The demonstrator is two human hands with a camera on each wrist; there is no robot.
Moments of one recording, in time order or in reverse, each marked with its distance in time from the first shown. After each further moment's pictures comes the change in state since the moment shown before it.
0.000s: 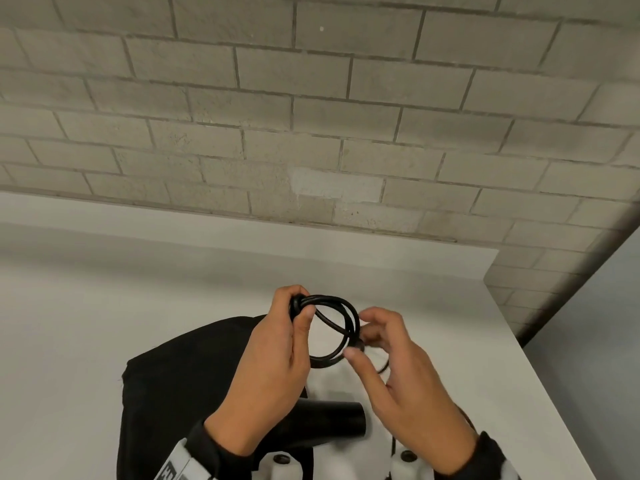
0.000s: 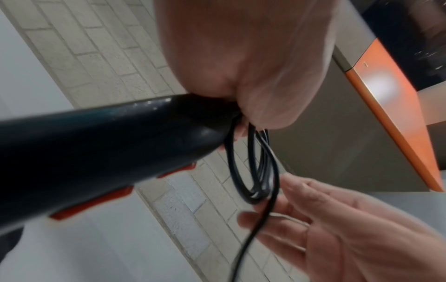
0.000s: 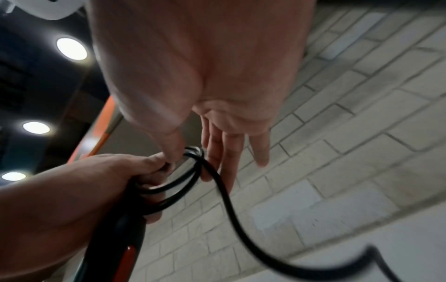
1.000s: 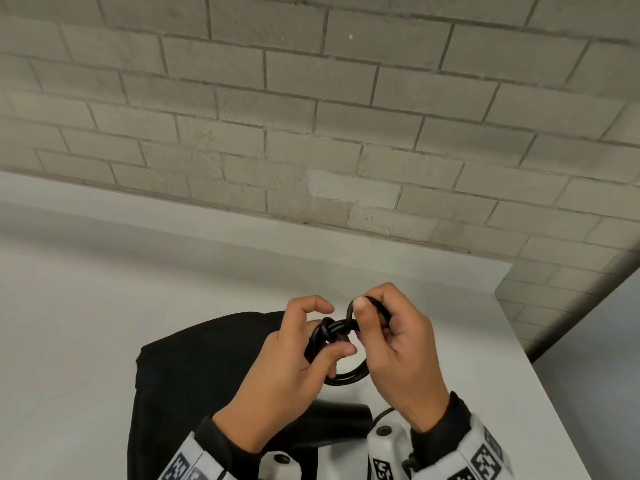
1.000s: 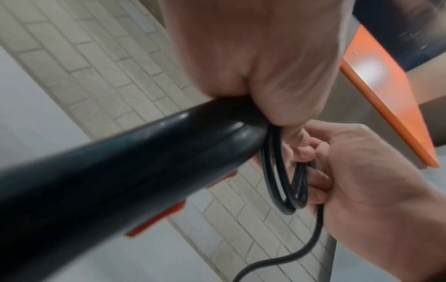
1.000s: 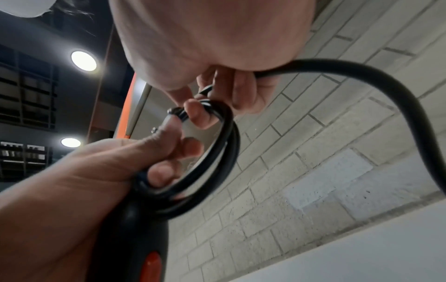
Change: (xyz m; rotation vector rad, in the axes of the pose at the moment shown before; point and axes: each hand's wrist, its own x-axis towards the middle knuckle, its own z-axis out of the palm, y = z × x) left_hand -0.013 0.004 -0.007 -0.167 -0.114 -0.001; right_hand 0.039 -0.023 0.010 0.190 0.233 -0.182
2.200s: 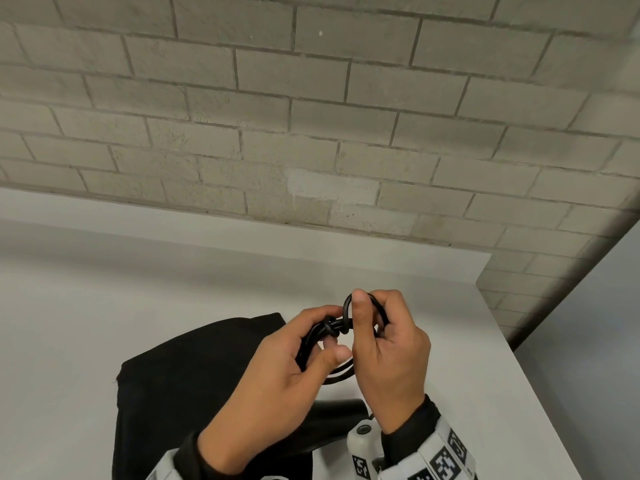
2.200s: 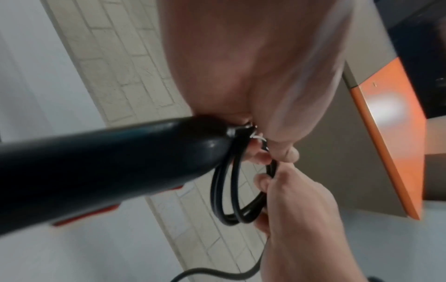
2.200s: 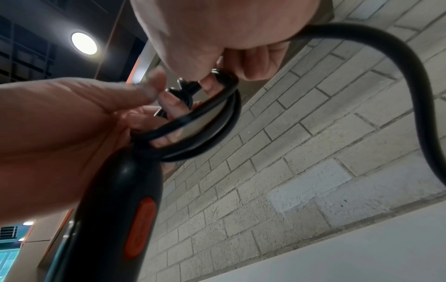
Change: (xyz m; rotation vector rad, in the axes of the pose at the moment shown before) left_hand 0.000 0.013 0.009 -0.065 -0.081 -0.009; right_hand -0.009 0.015 0.009 -0.173 0.410 -0.004
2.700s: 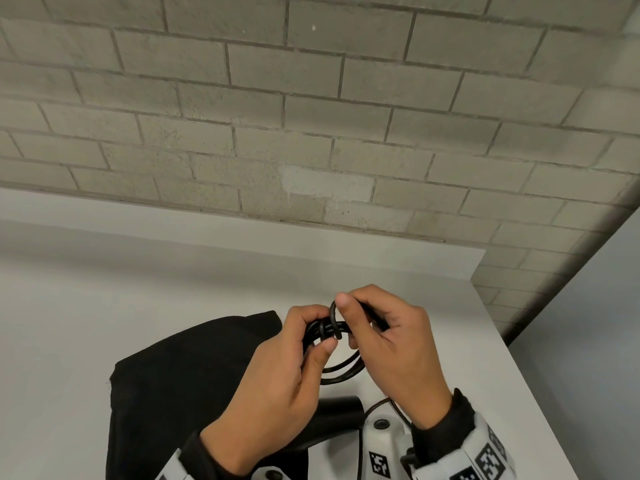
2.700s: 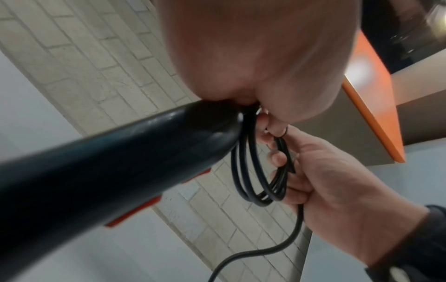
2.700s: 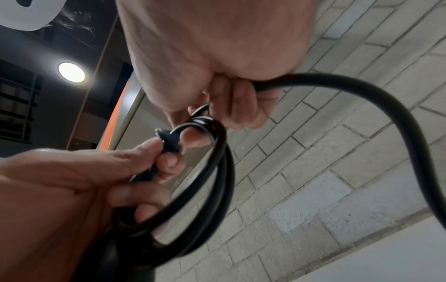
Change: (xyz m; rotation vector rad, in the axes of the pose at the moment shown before) left_hand -0.004 -0.013 0.010 0.141 0.018 0.124; right_hand 0.022 -0.009 -0.029 0.190 -0.413 0.086
